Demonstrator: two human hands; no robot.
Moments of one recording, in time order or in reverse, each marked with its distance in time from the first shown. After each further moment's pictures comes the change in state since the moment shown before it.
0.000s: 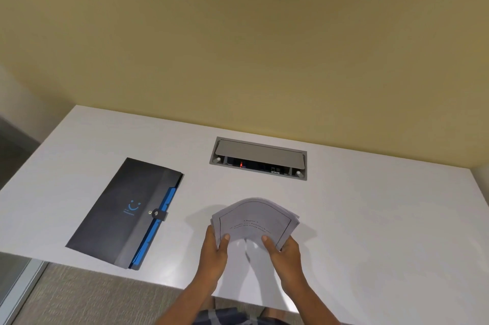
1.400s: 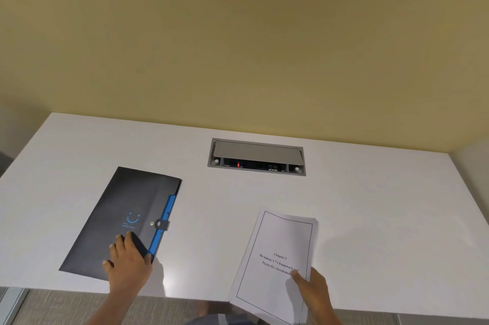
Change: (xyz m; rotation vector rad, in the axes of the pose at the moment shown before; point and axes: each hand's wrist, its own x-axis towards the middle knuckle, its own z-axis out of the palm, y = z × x) left_hand 0.085 -0.074 -0.223 1.134 0.279 -0.100; right_hand -0.035 0.062 -0.033 -0.285 0.188 0.248
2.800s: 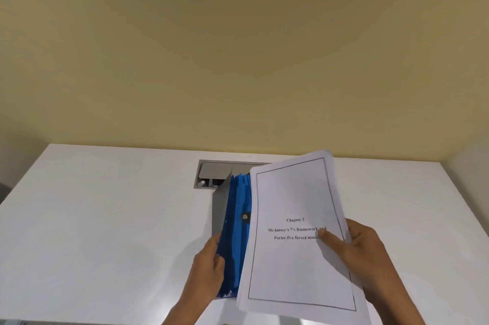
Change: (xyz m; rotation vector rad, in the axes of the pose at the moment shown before) left_hand -0.154 0.232 -0.086 -0.726 -0.267 0.368; right_hand -0.080 -0.192 -0.177 0.085 -0.017 -0.414
